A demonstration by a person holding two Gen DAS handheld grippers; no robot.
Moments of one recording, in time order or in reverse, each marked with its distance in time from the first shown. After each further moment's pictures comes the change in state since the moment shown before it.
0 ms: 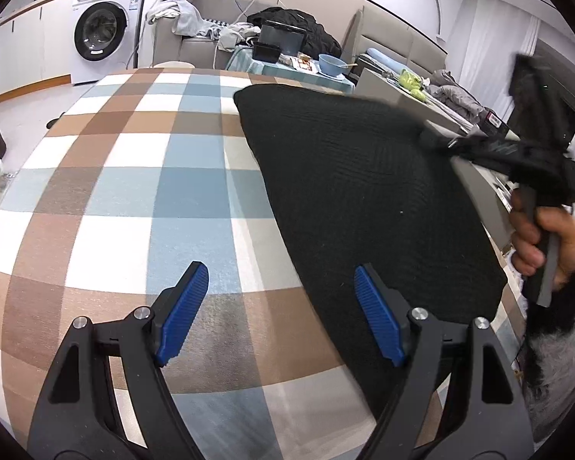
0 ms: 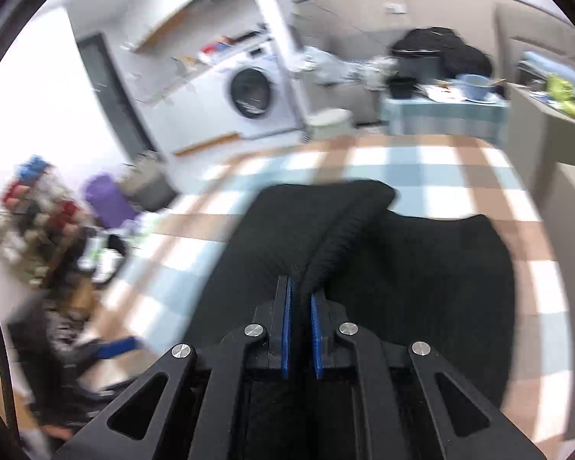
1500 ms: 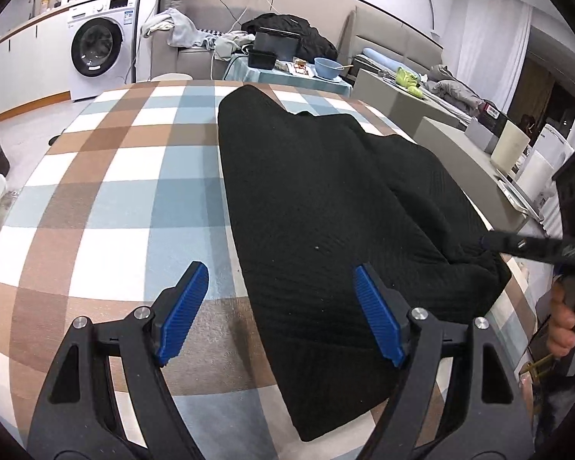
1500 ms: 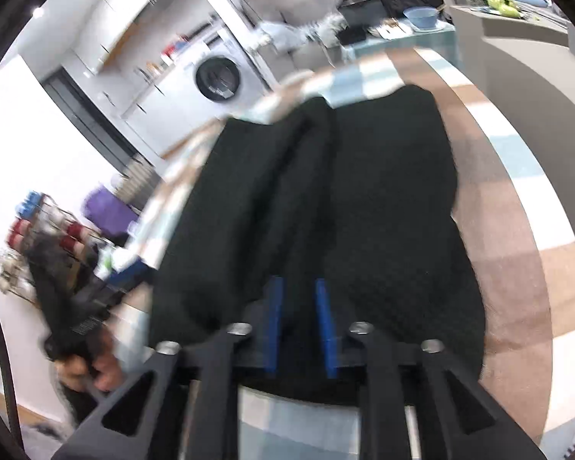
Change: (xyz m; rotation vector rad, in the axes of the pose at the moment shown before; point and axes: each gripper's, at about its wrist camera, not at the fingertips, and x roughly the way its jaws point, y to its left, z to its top) left arm -0.006 -0.013 -0.002 0.049 -0.033 0.031; right arm -0.064 -0.025 -0.103 0.241 0.063 0.105
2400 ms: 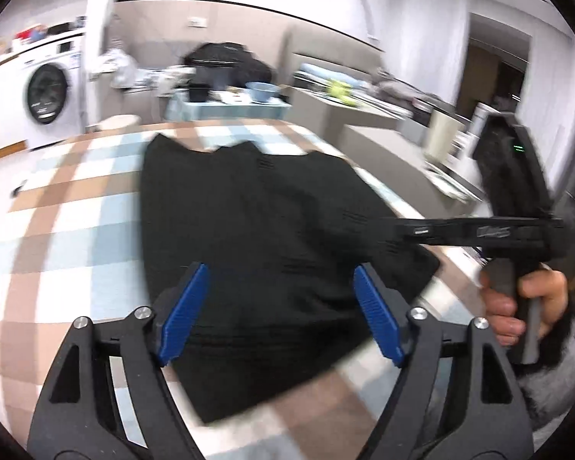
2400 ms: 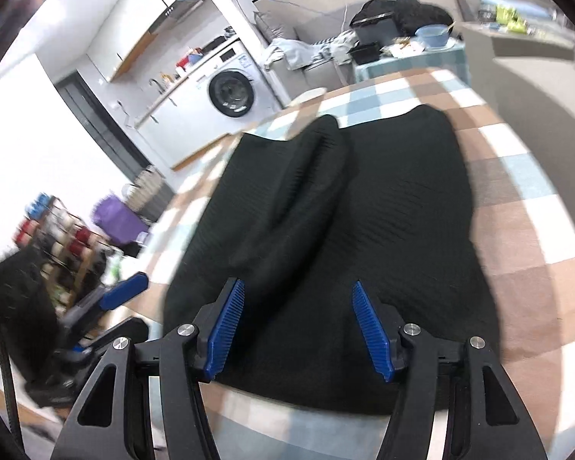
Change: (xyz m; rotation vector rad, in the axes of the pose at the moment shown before) left arm -0.047 -0.073 0.001 0.129 -0.101 -0.123; right arm 0.004 -0.001 0.005 -0.023 -0.055 0.035
